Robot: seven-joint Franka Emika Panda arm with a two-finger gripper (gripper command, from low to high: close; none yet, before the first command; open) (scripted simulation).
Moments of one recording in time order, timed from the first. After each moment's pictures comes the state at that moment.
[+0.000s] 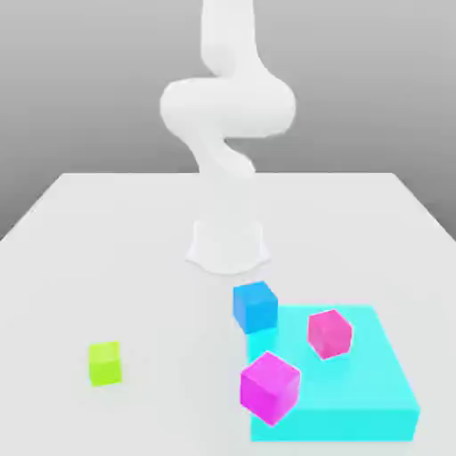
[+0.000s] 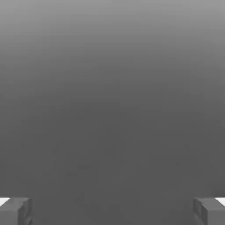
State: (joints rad) arm -0.05 -0.71 0.00 -2.34 0.00 2.35 0.88
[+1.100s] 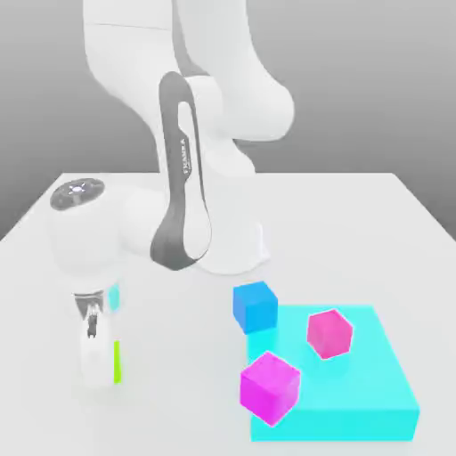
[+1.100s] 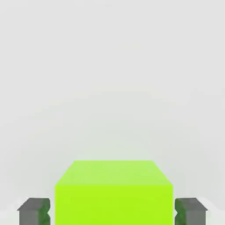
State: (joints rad) arm -0.45 0.33 -0.03 -2.69 0.09 3.02 1.58
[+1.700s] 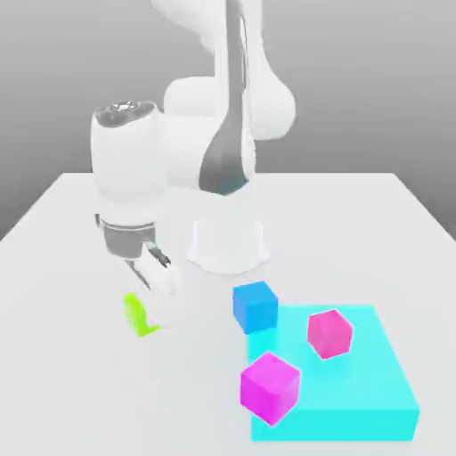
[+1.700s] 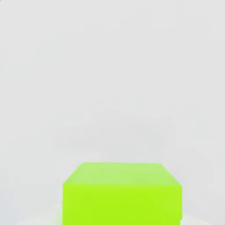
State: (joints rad) arm -0.24 -0.19 0.02 -2.84 0.02 2.65 1.35
